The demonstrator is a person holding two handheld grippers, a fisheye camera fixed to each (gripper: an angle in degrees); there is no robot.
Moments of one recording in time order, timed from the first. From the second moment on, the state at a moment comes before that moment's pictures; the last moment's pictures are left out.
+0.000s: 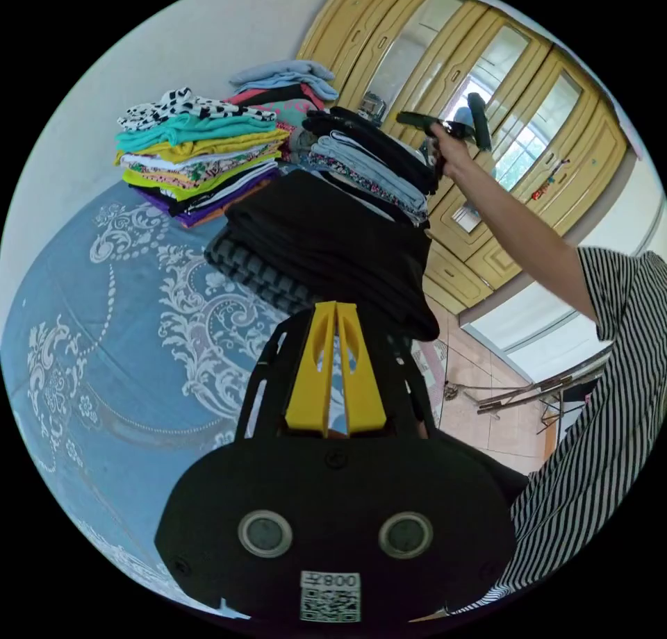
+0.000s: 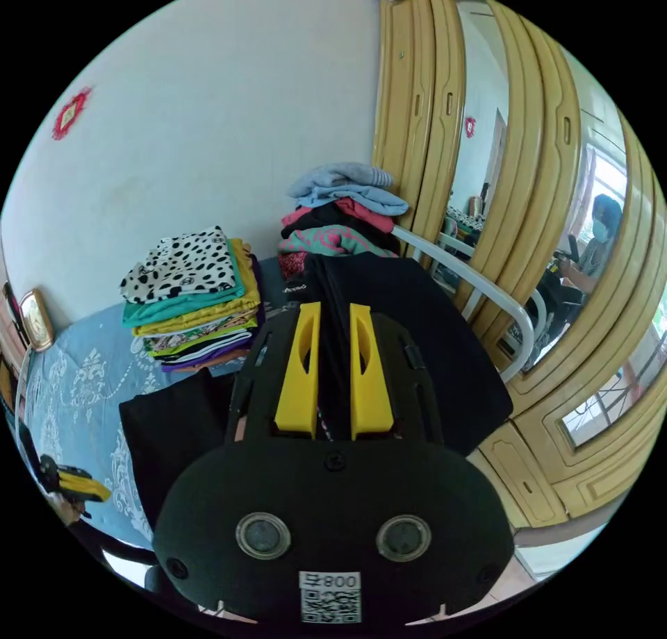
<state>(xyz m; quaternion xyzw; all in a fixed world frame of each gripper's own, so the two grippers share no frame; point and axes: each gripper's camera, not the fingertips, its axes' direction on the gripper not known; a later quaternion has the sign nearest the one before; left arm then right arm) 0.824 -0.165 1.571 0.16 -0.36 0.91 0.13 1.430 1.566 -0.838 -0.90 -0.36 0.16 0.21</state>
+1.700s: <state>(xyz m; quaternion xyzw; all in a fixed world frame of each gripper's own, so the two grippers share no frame) 0.599 0.086 0.943 0.23 -0.13 0.95 0.19 1.582 1.949 -0.314 -0.59 -0.36 0.70 0.19</state>
